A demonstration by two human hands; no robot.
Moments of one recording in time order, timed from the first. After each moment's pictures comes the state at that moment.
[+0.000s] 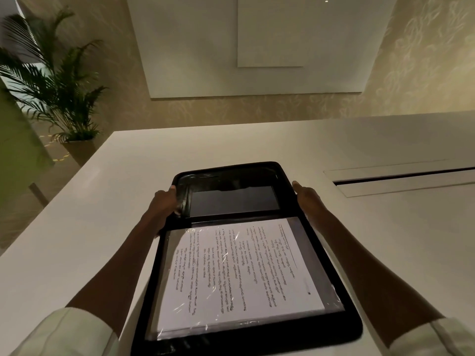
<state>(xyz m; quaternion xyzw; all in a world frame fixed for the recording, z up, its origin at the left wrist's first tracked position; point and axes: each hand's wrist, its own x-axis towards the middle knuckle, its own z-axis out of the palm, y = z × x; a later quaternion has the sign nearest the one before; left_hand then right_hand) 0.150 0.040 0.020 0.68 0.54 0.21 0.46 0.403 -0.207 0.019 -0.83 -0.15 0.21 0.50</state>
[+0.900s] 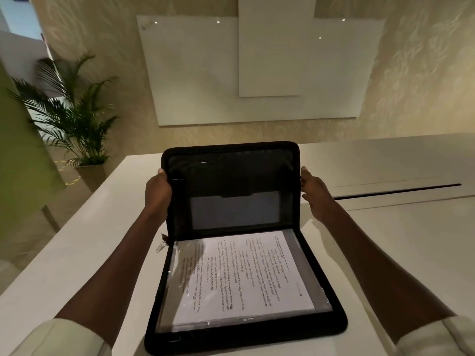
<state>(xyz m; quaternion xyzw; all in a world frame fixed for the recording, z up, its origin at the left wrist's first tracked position) 0.127 -0.010 0.118 0.60 0.45 0.43 0.50 0.380 -0.241 0.113 -0.73 -0.16 0.22 0.63</state>
